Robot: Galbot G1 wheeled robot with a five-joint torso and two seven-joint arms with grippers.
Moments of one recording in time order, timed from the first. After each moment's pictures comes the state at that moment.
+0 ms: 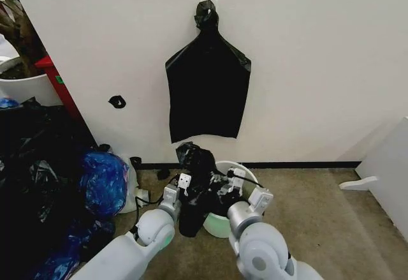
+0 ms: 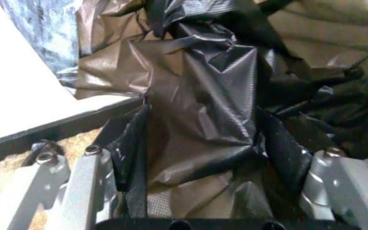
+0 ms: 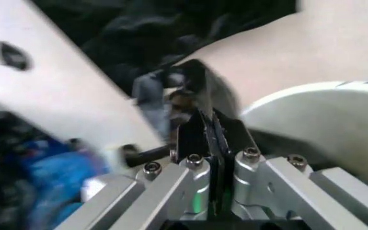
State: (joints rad) left arm 0.95 -1.04 0.17 -1.77 -0.59 0.35 -0.29; right arm -1.15 1.17 -0.09 2.17 0.90 -0.20 0.73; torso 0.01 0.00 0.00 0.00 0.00
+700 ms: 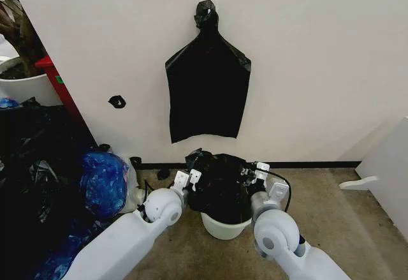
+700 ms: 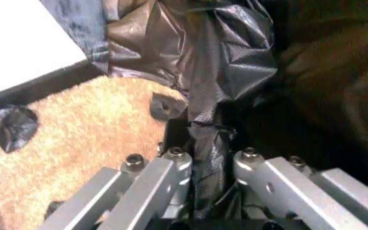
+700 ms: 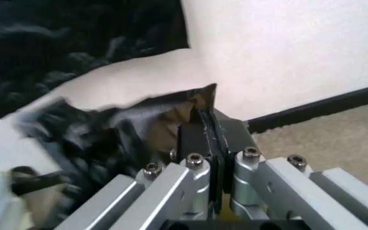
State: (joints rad) left arm 0.82 -1.06 0.17 -1.78 -0.77 0.71 -0.30; right arm -1.14 1.11 -0.01 2.05 0.80 -0.22 0.76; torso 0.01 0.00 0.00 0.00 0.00
